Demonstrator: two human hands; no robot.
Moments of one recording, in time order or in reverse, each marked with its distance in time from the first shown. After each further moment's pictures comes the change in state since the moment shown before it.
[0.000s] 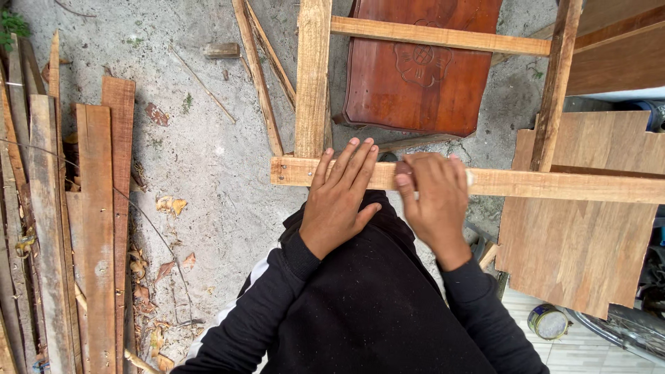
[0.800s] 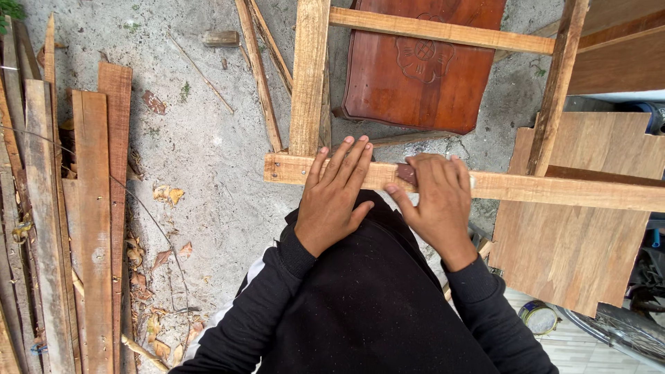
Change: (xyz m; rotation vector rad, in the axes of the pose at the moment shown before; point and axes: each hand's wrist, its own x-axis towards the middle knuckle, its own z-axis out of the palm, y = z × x) left_hand 0.004 0.001 0.002 -0.017 0.019 -0.033; right_hand 0.008 0.008 -0.016 -0.056 -0.167 0.005
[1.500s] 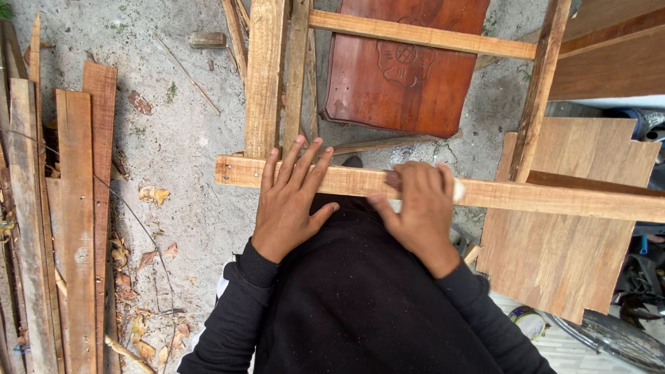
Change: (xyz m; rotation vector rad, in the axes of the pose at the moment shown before) left_hand 0.008 0.021 -0.005 0.091 -0.029 -0.098; right_hand -0.021 0.061 0.007 -0.077 0.082 -0.077
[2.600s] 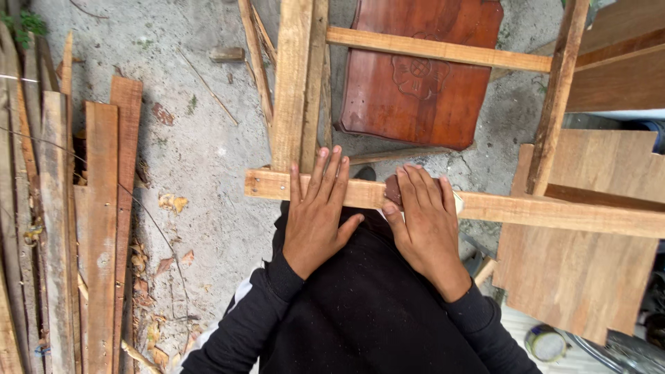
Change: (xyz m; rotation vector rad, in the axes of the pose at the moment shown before) left_hand 0.006 0.005 -0.005 -0.076 0.002 -0.032; right_hand 0.018 -0.048 -0.027 0.086 -0.146 0.057
